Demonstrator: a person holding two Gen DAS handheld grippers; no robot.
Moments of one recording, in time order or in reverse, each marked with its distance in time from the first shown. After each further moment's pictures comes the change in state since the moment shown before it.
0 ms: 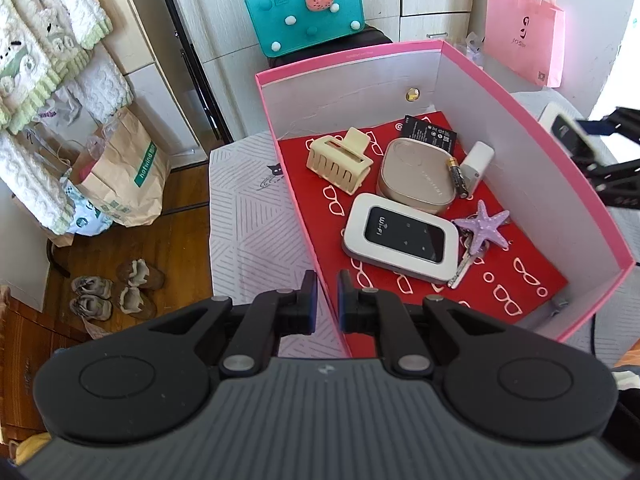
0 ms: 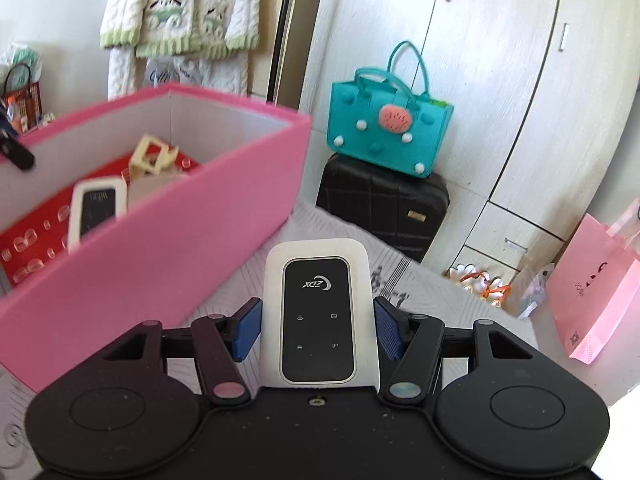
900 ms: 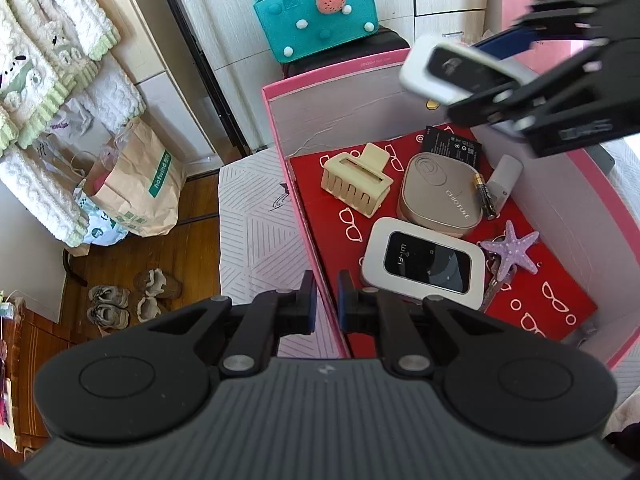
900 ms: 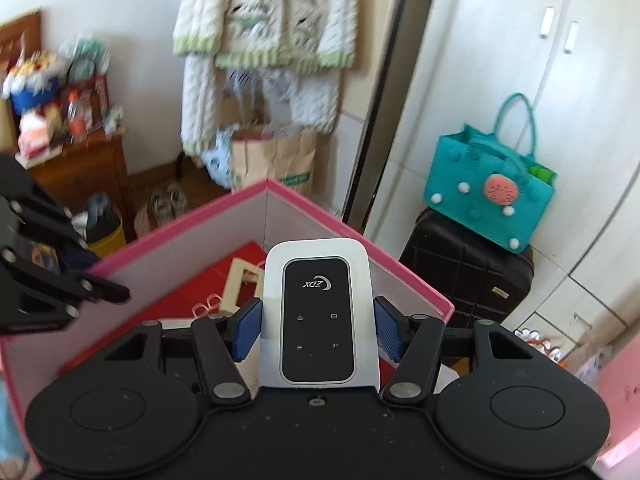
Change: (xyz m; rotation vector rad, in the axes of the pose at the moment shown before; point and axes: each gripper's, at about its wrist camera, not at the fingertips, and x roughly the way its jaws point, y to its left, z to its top) left arm 0.019 -0.003 0.017 0.019 -0.007 0.058; right arm 0.055 0.067 0.148 -0.184 0.053 0.214
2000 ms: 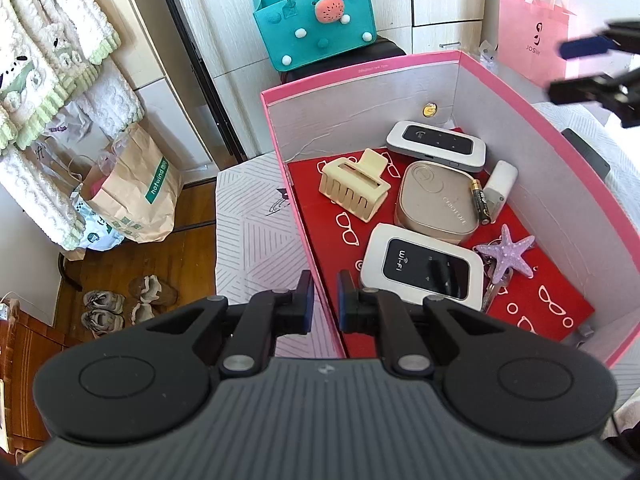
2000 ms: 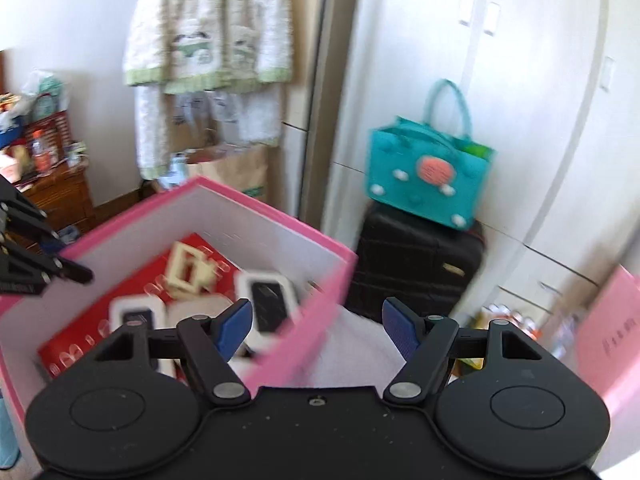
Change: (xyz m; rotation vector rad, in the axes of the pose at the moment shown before) left arm -0.001 0.001 -0.005 -0.012 -0.034 -0.012; right arm -0.065 -0.048 -0.060 0.170 -0.083 -0.115
